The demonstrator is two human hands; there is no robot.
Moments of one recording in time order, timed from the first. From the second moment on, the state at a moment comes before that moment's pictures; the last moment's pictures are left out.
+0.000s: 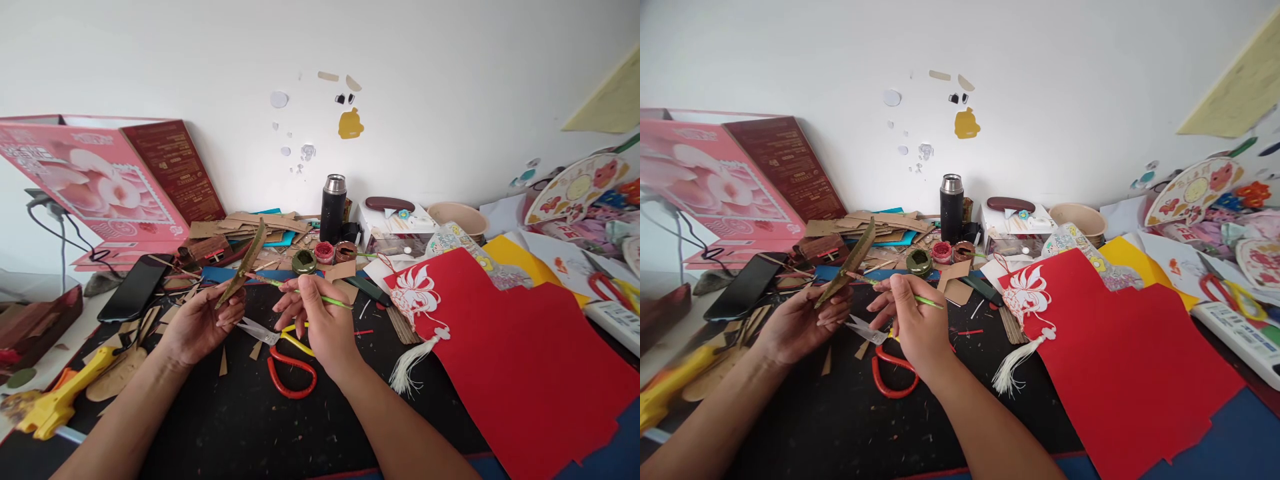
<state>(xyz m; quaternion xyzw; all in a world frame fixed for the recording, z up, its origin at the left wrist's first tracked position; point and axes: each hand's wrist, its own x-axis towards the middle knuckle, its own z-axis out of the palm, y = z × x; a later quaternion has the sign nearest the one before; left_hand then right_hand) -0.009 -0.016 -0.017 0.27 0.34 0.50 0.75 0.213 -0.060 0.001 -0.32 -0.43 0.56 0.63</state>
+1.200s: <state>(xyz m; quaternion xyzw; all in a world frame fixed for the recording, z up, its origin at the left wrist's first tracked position) -0.020 -0.015 -0.024 0.40 0.62 0.41 0.54 0.231 -0.044 0.005 -0.33 -0.42 0.54 0.65</state>
